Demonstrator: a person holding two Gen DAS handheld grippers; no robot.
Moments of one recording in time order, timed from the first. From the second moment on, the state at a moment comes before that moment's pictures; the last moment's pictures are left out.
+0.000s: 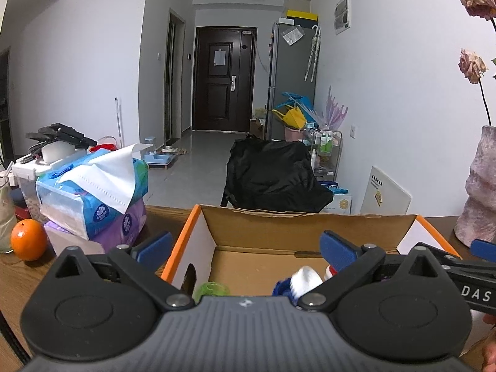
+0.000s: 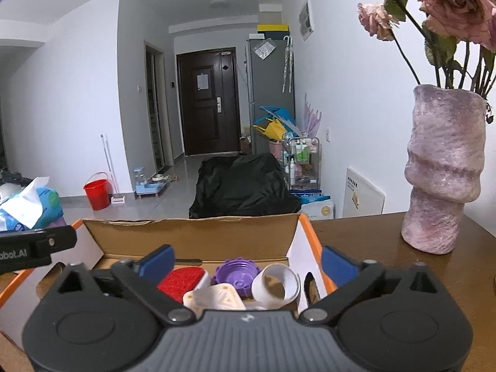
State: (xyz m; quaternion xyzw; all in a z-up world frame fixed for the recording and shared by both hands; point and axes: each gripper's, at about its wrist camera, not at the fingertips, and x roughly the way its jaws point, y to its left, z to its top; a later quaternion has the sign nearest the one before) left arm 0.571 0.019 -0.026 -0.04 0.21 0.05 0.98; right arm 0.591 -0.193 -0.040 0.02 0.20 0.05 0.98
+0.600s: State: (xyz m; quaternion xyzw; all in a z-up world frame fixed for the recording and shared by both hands) left arm 0.522 0.026 -0.006 -0.03 0.17 0.05 0.98; right arm 0.544 -0.201 -0.021 0.02 0.18 0.05 0.98
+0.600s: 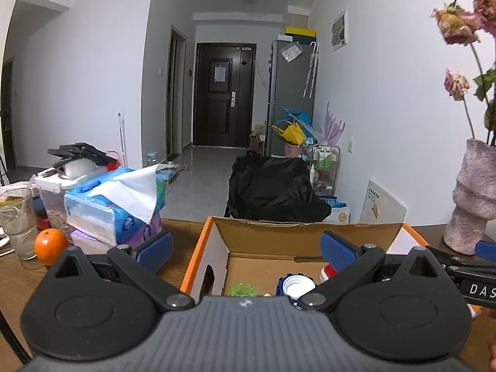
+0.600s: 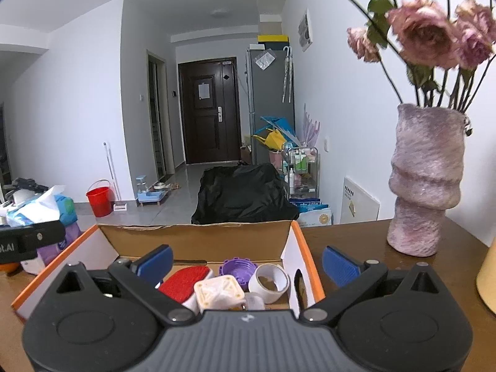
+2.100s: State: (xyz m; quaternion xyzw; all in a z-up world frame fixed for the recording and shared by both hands) left arm 0.188 0.002 0.033 -0.01 0.17 0.02 0.99; right arm 0.193 -0.229 0.023 0.00 0.14 0.06 0.99
